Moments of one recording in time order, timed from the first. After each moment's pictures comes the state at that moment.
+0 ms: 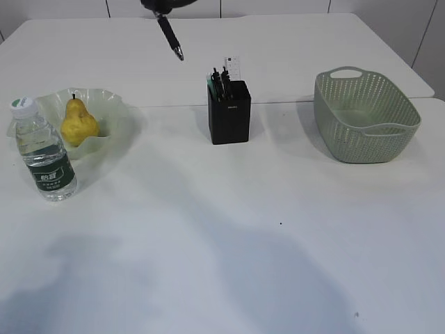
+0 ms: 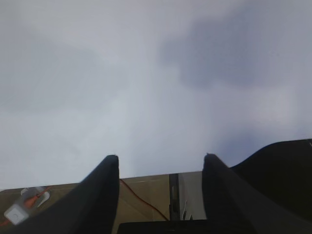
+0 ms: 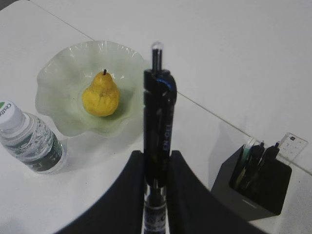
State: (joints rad) left arm -0.07 0.96 -0.61 0.02 1.08 -0.10; right arm 0.63 2.17 -2.45 -0.12 1.05 0.02
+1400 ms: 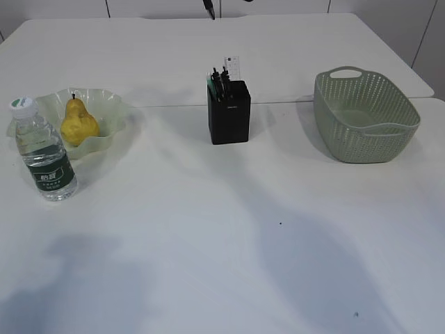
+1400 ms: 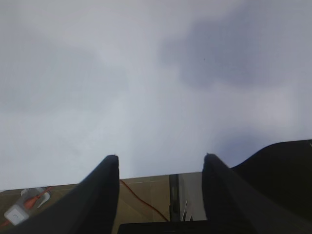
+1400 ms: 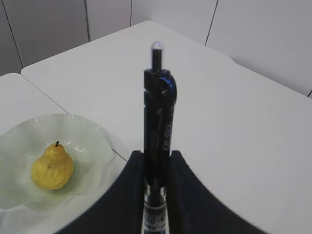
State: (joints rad) left arm -0.07 0.96 -0.61 0.02 1.08 -0.10; right arm 0.38 2.16 -2.29 0.36 0.62 -0.53
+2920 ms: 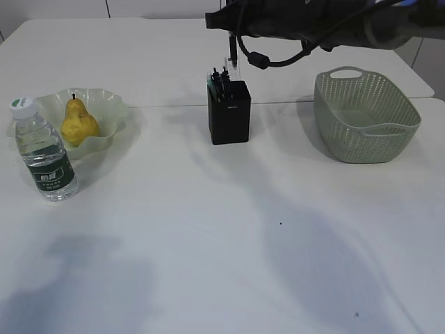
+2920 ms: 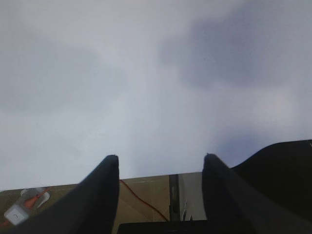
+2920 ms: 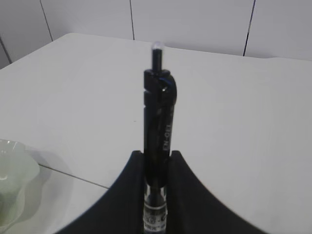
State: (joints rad) left arm -0.07 0.96 -0.61 0.02 1.08 -0.10; right arm 0.34 2.16 -1.82 0.55 0.01 -0.54
